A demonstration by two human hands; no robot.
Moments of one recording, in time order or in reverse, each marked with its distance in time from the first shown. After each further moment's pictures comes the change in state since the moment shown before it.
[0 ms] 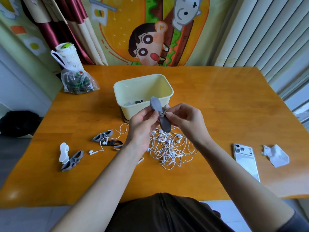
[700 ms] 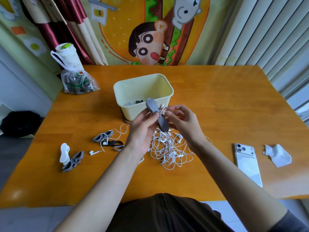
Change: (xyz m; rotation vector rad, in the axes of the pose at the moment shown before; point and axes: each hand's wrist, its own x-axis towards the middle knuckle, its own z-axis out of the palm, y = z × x) left_hand 0.004 -0.008 -0.006 -0.167 -0.005 -0.061; right_hand 0.001 0.005 0.010 0.239 -0.017 0.140
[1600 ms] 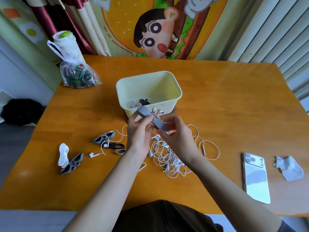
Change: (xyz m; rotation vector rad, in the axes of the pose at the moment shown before) left_hand 0.046 -0.004 -0.022 -0.118 0.343 0.000; right_hand 0.029 0.031 0.025 -0.512 0.003 -0.135
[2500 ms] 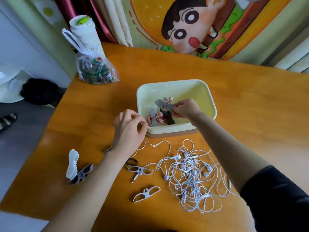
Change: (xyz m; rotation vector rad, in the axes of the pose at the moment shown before) left_hand 0.109 0.053 -0.072 1.744 0.058 0.671; right_hand 0.214 0.024 0.066 -0.029 -0.352 0.560
